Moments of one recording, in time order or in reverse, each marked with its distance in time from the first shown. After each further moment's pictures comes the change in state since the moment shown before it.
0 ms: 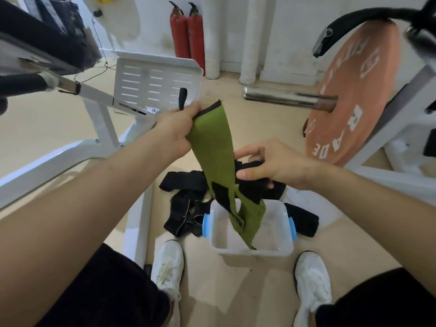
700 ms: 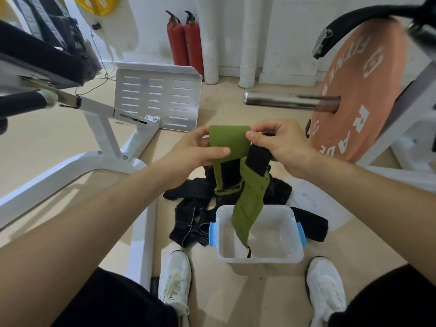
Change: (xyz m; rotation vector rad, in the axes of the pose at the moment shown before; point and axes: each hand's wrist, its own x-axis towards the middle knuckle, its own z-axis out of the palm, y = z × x) left_hand 0.004 -0.030 -0.026 0.474 -0.528 0.184; right_hand 0.043 0.001 -0.014 0.176 0.570 -0.129
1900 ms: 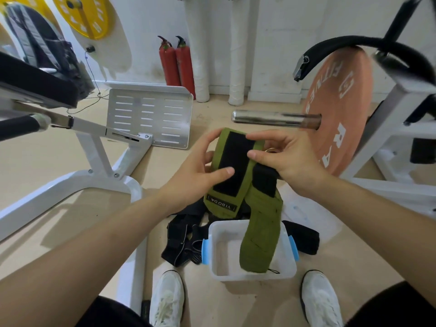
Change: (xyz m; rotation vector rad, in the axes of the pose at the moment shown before) left_hand -0.016 0.015 0.032 0.042 -0.077 0.270; right_hand -0.033 -0.023 -0.029 0.054 -0.003 -0.245
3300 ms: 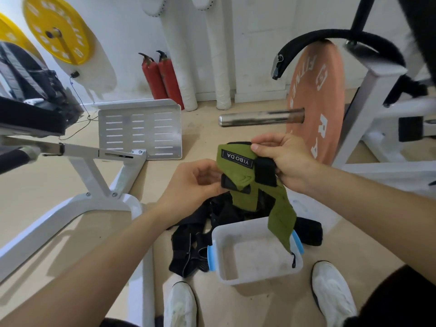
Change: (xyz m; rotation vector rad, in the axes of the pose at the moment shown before) left_hand -0.002 0.000 0.006 0.138 -0.031 0.055; right_hand -0.001 0.004 -0.008 0.307 0.237 0.397
